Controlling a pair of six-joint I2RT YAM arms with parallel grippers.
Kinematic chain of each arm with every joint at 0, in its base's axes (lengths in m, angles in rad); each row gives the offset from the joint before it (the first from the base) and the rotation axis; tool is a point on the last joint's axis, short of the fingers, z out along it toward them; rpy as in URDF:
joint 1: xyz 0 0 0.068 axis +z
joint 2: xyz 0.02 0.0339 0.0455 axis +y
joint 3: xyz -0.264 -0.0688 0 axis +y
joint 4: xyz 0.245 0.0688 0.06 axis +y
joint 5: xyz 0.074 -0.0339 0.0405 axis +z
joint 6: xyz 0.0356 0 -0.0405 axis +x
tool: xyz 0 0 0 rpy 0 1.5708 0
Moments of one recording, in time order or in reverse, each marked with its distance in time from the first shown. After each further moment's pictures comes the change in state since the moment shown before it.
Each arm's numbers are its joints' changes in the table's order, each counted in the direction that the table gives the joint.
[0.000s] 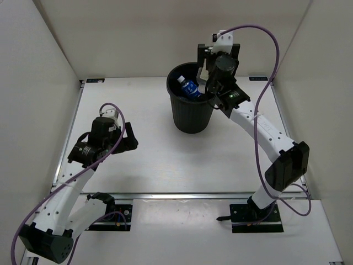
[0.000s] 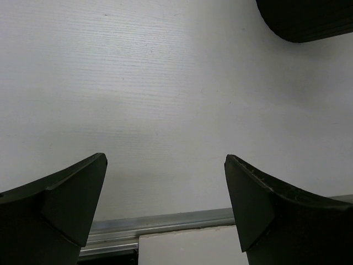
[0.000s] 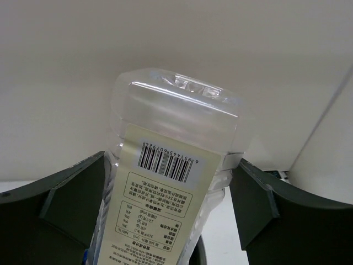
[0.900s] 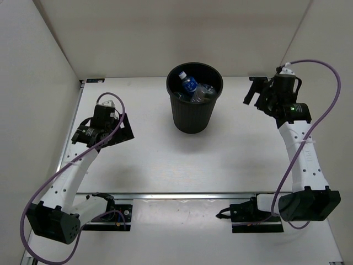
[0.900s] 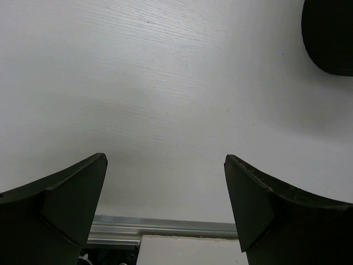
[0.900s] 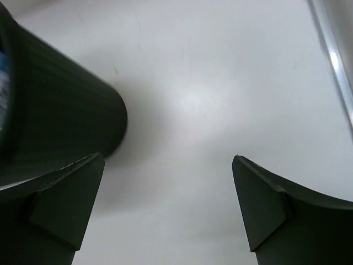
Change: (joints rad) left arm 0.075 0.202 -0.137 0.073 0.056 -0.031; right arm -0.546 -0.388 0.261 0.861 0.592 0.512
